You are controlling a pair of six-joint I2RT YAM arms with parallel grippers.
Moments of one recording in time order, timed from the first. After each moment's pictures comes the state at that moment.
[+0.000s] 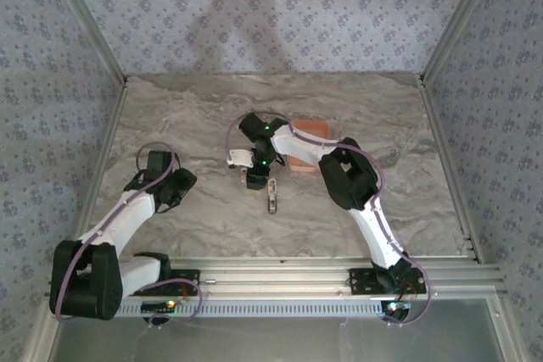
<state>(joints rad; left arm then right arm) -0.14 1.14 0.55 -0.42 0.06 -0.98 0.77 2.28 1.82 -0.86 -0.30 -0.80</state>
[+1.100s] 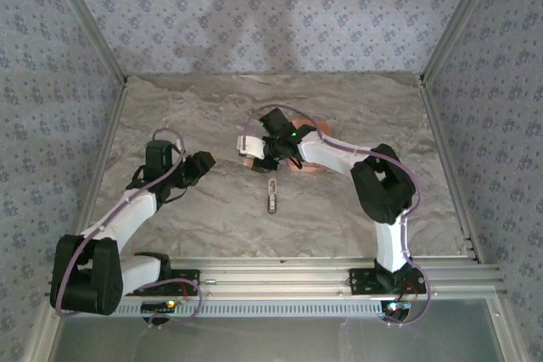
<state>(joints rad) -0.16 1.15 0.54 -0.04 0.50 -0.84 0.71 1.93 1.41 -0.38 -0.33 -0.72</state>
